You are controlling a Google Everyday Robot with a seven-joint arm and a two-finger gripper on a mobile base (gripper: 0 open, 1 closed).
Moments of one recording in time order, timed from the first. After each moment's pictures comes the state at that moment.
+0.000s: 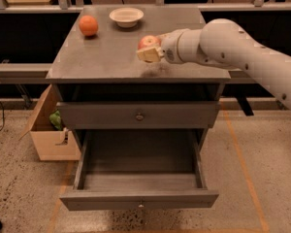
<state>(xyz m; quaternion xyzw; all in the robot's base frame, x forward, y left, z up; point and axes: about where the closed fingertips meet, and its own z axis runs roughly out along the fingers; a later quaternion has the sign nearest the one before) 0.734 -0.025 0.897 -0.36 0.74 0.16 0.54</state>
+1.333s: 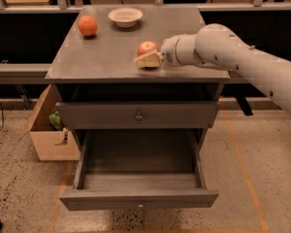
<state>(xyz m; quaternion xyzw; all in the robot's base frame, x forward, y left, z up) 0.758 -0.028 0.865 -0.34 0.77 0.16 0.52</state>
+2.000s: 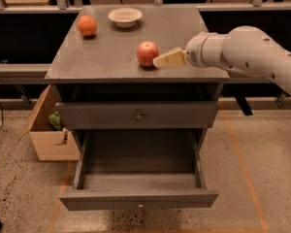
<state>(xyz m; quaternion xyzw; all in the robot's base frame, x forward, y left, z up) 0.733 -0.109 0.893 -0.29 0.78 0.10 0.55</state>
